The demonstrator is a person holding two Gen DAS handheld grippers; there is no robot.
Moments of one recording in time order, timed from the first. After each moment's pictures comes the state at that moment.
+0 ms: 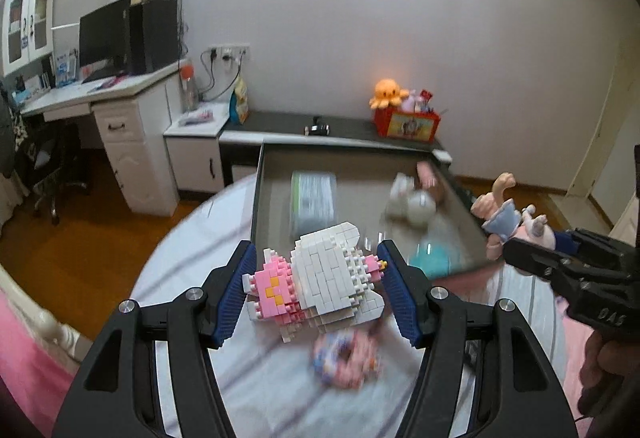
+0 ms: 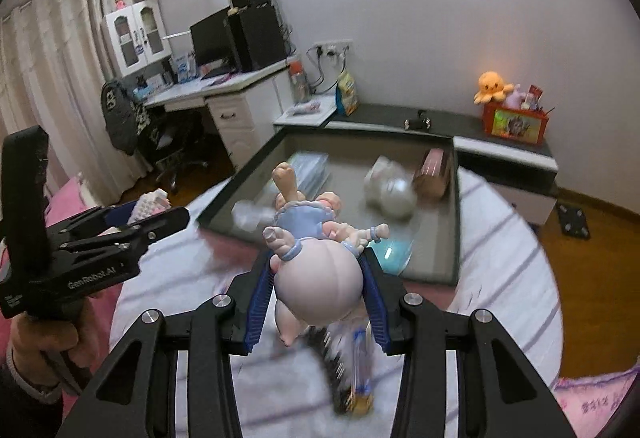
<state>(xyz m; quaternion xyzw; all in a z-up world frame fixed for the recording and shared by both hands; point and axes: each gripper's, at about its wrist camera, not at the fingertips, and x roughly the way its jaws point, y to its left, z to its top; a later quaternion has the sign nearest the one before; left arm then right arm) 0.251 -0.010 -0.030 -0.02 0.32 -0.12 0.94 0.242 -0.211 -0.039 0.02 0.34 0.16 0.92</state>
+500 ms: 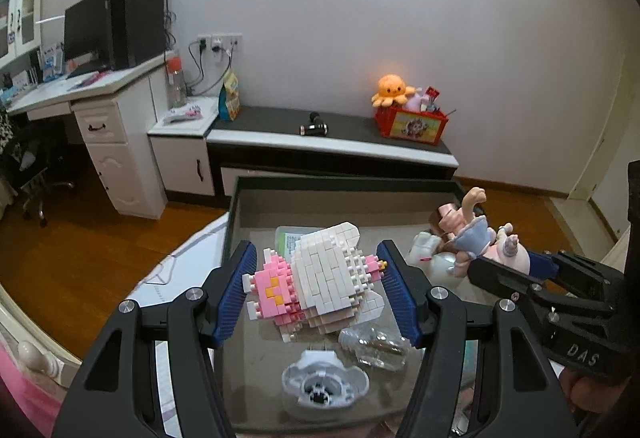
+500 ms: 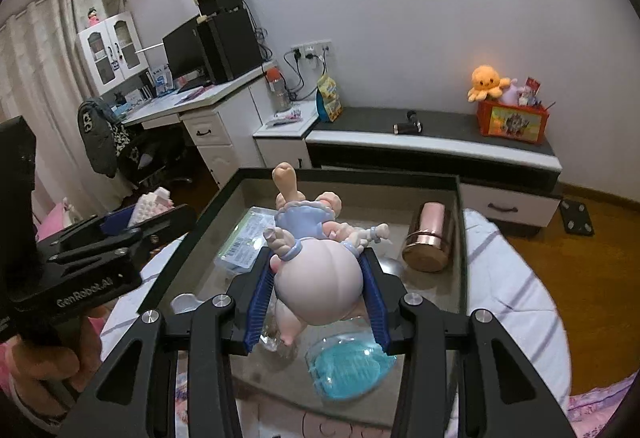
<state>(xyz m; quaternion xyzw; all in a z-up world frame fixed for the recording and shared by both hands) 0.364 -0.039 -0.049 -0.02 0.35 -0.12 0.93 0.342 -0.215 -0.062 0.06 0.37 0.15 0.92</state>
